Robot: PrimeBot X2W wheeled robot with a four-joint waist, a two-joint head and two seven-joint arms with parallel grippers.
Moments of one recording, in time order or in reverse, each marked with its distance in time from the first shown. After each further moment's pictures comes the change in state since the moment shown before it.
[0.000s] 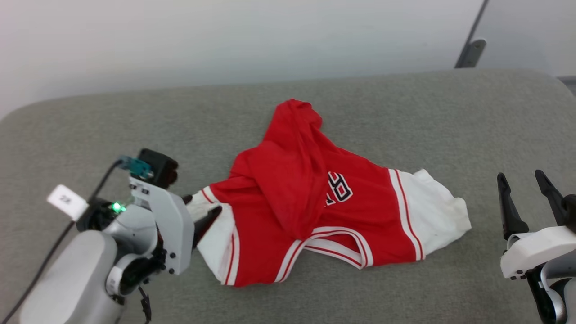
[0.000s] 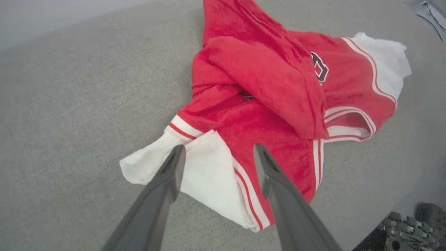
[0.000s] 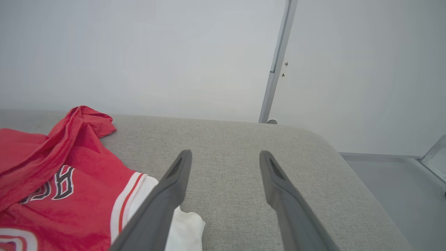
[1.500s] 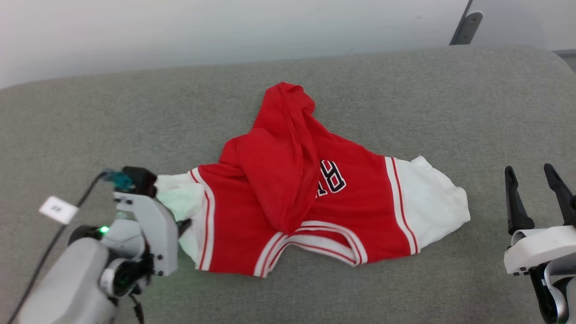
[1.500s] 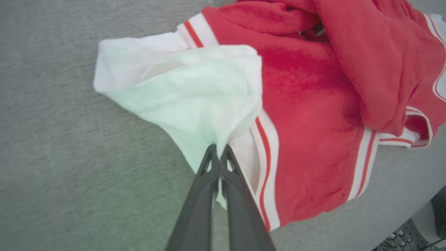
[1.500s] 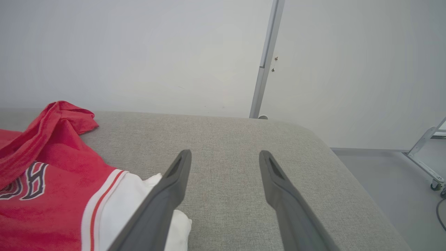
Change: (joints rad) left arm -0.024 -0.032 -0.013 0.255 -0.080 0.025 -0.029; right arm -0.005 0.029 -0.037 -0.010 -0.035 0.000 -0.054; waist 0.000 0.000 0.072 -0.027
